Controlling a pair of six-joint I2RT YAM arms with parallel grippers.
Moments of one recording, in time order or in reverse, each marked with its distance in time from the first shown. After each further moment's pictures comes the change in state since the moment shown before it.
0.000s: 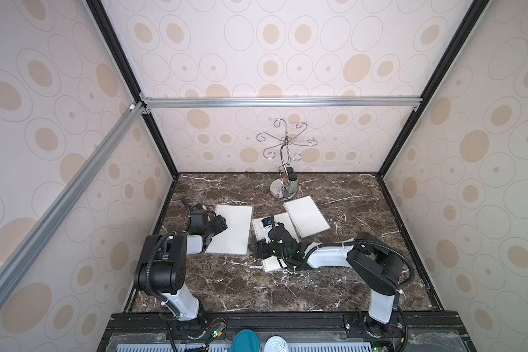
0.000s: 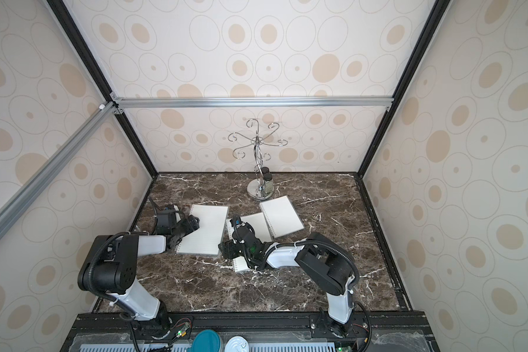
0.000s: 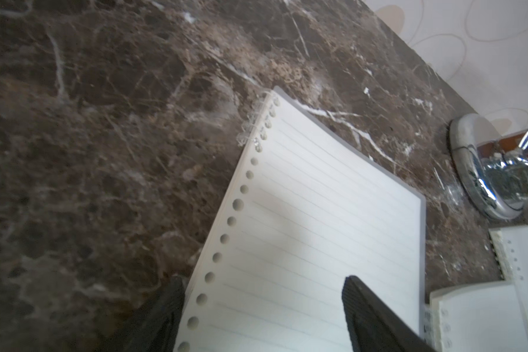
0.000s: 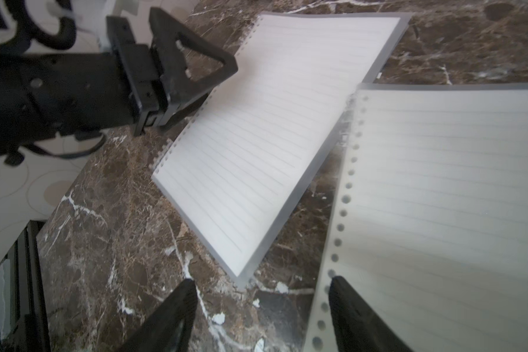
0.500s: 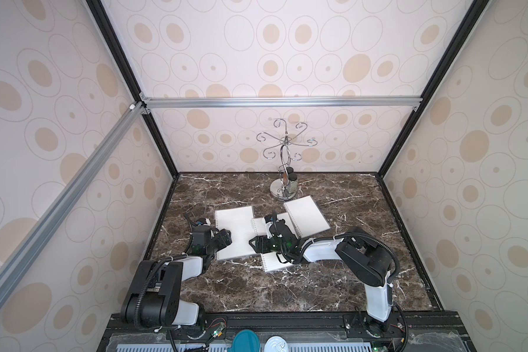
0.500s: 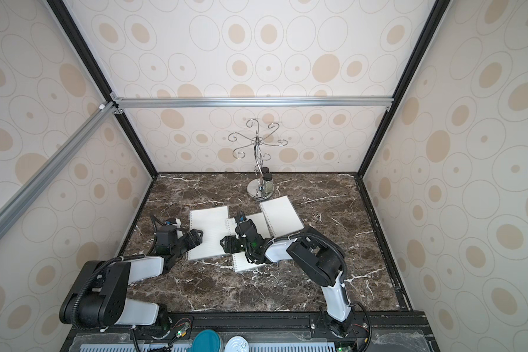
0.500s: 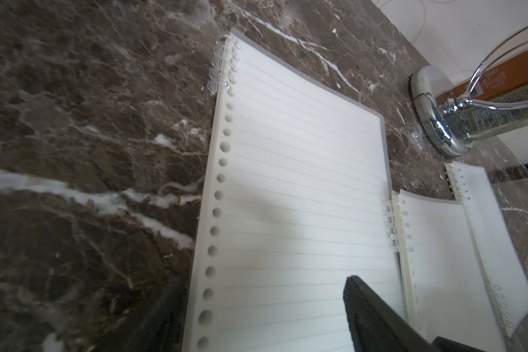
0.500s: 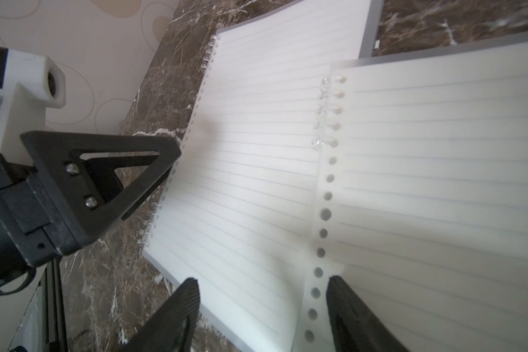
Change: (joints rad) left arm -0.058 -0.212 -0.220 0.033 0.011 -0.051; right arm -0.038 0.091 0.050 0.021 -0.097 0.086
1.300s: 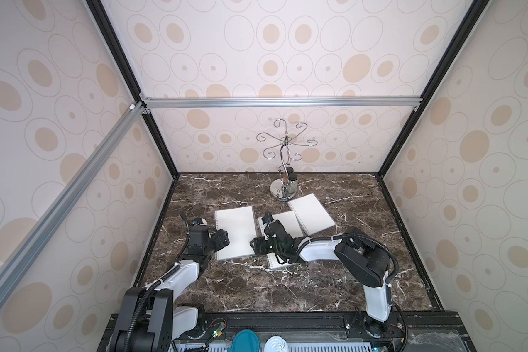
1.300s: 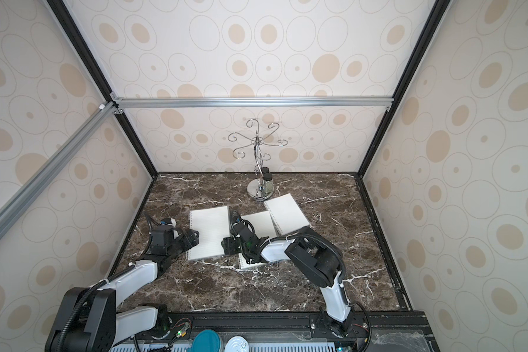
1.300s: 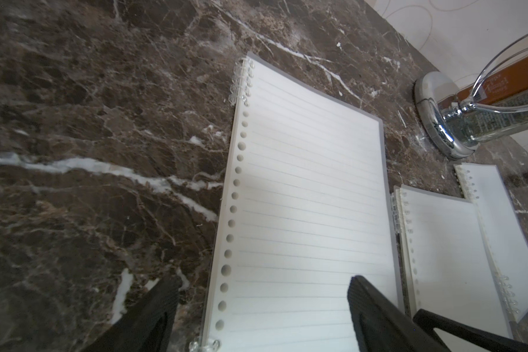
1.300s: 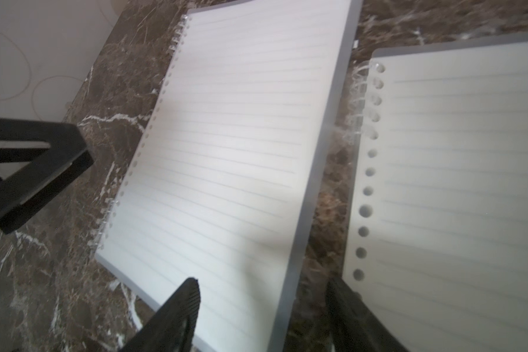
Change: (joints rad) left arm -0.018 -0.224 0.023 -0.270 -0.090 0.031; right arm 0.006 0.014 0.055 -0.129 0.143 -0.069
